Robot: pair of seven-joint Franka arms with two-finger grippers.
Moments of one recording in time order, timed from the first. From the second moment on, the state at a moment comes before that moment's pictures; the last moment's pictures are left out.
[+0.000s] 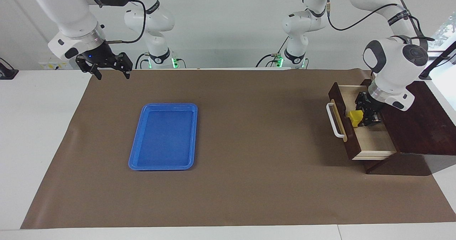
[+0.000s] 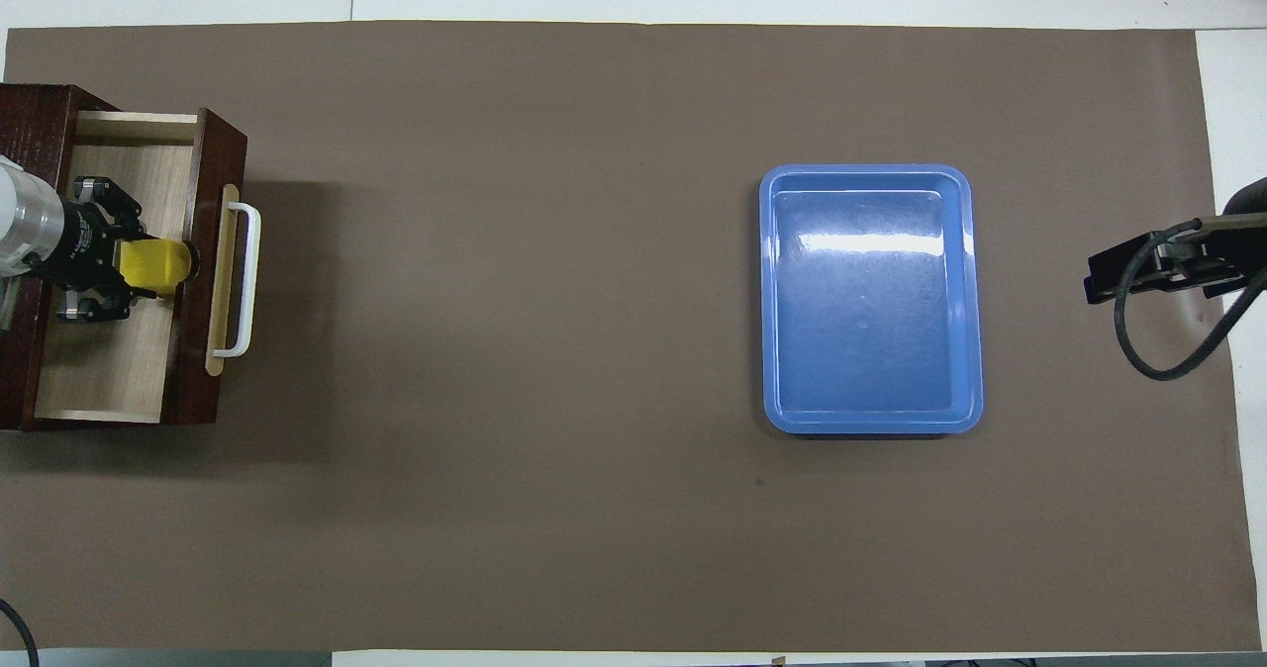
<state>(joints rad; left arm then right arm) 0.15 0.12 -0.09 -1.90 0.07 2.02 -1.44 -0.06 0.00 0.06 -1.58 -0.01 1.46 -0.02</state>
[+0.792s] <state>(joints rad) 0.15 0.11 -0.09 -1.90 0.07 2.02 -1.45 -0.06 0.00 0.06 -1.58 -0.01 1.46 -0.02</state>
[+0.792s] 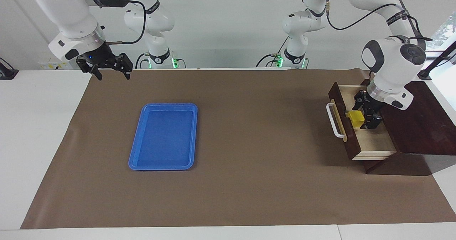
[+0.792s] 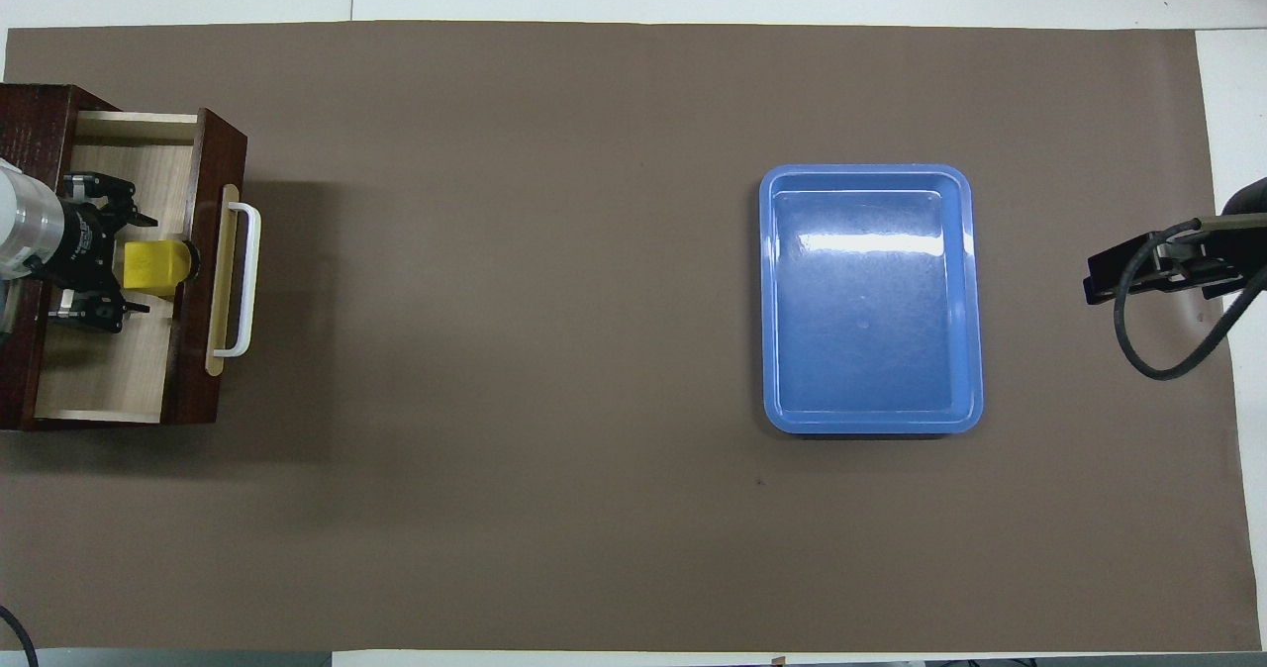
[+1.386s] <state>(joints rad) -0.03 0.08 -0.13 -1.70 0.04 1.76 -1.52 -0.06 -0.01 0.06 -1.58 -0.01 1.46 -0.02</state>
